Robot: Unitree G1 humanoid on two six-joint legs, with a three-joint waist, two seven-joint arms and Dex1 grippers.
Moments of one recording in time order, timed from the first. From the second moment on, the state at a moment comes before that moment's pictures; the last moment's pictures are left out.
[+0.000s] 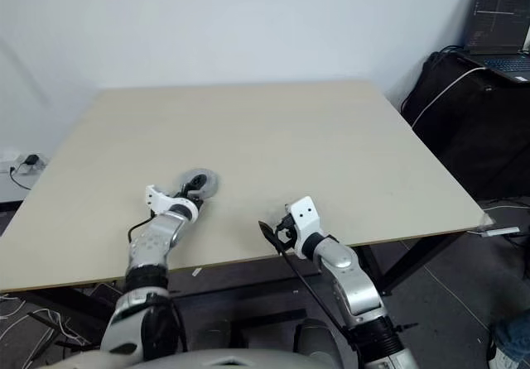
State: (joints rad) left arm -0.30 -0.05 0.50 0.34 -0.93 0.54 0.09; right arm -0.03 -0.19 0.26 -0.05 0.17 0.32 0.42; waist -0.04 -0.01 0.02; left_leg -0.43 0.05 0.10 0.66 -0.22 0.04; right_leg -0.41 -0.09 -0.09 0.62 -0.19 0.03
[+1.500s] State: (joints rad) left arm 0.33 -0.02 -0.07 -0.04 0.07 -0.31 0.09; right arm 0.18 -0.04 0.03 0.00 -0.01 -0.13 0.07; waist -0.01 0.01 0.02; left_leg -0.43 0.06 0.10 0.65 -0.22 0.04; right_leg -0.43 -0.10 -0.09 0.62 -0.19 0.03
